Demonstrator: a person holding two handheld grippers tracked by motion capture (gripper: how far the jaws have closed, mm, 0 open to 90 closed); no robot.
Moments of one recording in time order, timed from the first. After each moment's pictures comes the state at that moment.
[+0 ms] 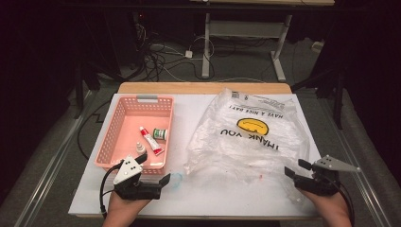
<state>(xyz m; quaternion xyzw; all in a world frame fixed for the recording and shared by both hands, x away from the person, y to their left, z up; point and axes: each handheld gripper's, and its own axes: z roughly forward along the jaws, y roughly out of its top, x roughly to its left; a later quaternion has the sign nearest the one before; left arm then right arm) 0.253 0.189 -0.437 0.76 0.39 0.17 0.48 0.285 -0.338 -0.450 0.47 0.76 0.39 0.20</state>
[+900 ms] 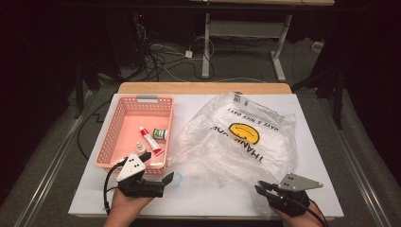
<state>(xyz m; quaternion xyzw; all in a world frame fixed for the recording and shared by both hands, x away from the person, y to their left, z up) 0.260 0.184 -0.437 0.77 0.38 0.16 0.49 0.246 -0.257 -0.447 0.34 0.83 0.41 0.15</state>
